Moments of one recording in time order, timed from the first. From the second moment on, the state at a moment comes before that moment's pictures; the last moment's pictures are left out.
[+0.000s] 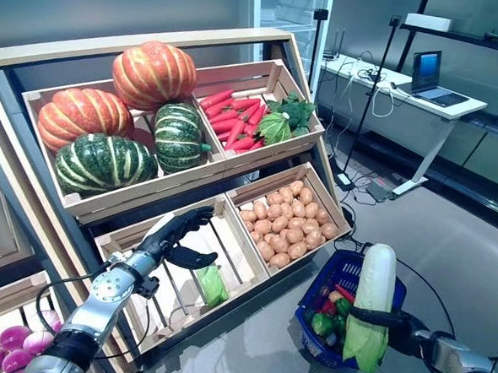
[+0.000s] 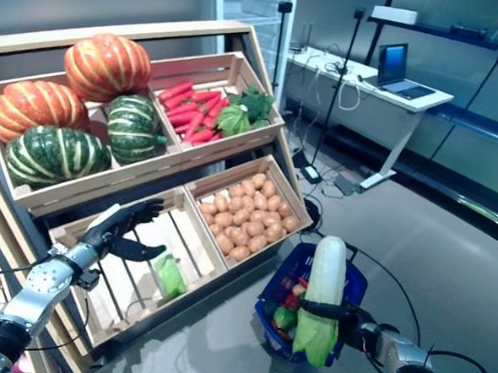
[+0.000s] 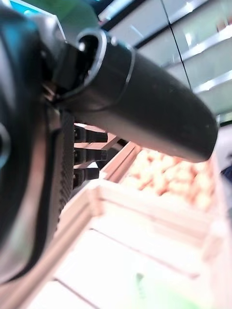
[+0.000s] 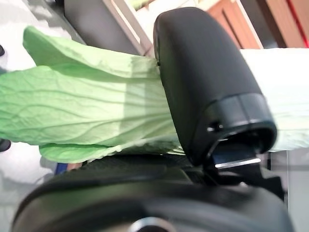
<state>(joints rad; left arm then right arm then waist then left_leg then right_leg) -0.17 0.74 -0.23 0.53 -0.11 -0.36 -0.13 -0.18 -0.63 0.16 0.94 0.64 0.25 0.46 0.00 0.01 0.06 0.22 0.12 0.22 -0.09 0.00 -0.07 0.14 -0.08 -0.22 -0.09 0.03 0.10</state>
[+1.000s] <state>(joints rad) -0.99 1.00 -0.91 0.91 0.78 -0.34 0.79 -1.05 -0.82 0.42 1.27 0.76 0.22 0.25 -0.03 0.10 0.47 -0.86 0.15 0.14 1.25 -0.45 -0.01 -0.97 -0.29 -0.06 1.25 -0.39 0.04</state>
